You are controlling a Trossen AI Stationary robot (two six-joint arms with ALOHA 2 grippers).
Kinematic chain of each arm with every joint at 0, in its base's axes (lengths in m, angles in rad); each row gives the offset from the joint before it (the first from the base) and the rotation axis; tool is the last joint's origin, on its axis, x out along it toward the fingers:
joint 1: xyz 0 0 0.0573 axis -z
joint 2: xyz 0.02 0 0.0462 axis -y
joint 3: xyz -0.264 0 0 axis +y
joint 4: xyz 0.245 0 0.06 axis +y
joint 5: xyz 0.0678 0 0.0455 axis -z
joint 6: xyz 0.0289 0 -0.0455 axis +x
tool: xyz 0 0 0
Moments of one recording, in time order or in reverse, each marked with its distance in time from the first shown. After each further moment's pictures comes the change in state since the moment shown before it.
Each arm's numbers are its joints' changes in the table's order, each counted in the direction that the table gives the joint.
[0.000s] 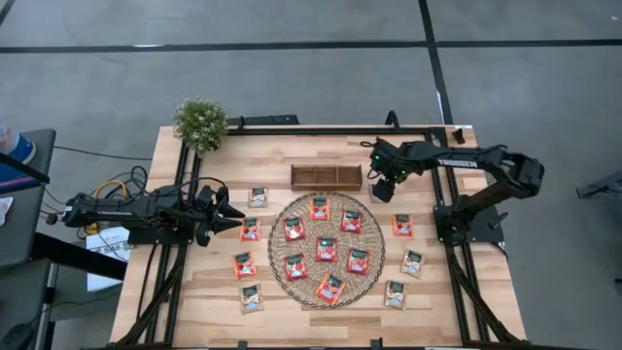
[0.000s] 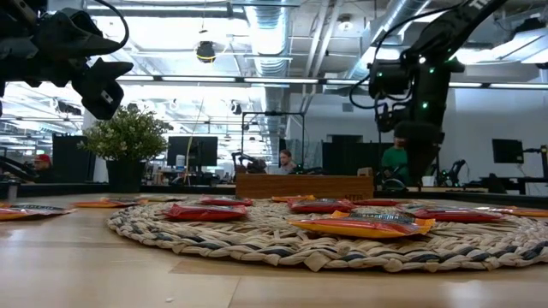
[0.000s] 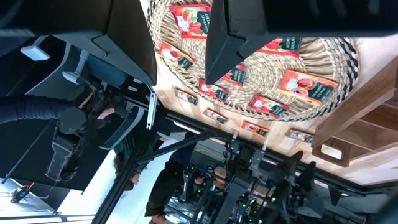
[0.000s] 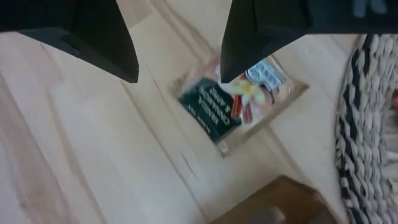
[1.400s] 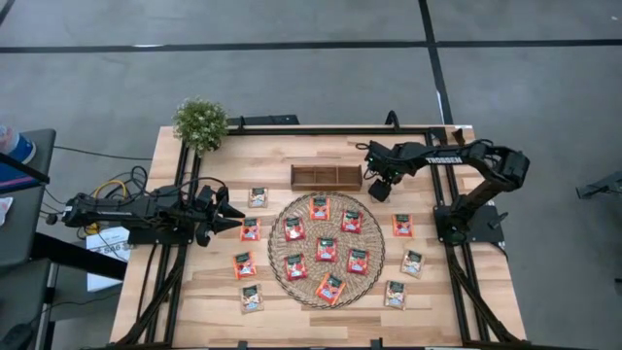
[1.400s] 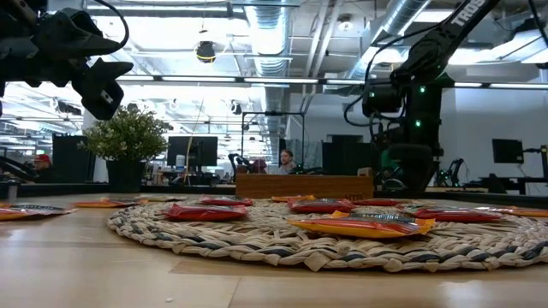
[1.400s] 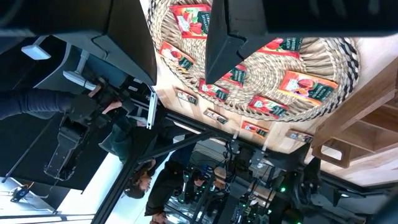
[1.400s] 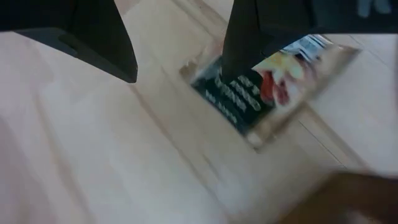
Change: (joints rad) left arm 0.000 0.000 0.000 0.000 0.000 -0.005; right arm 0.014 -0.134 0.001 -0.037 0.047 0.064
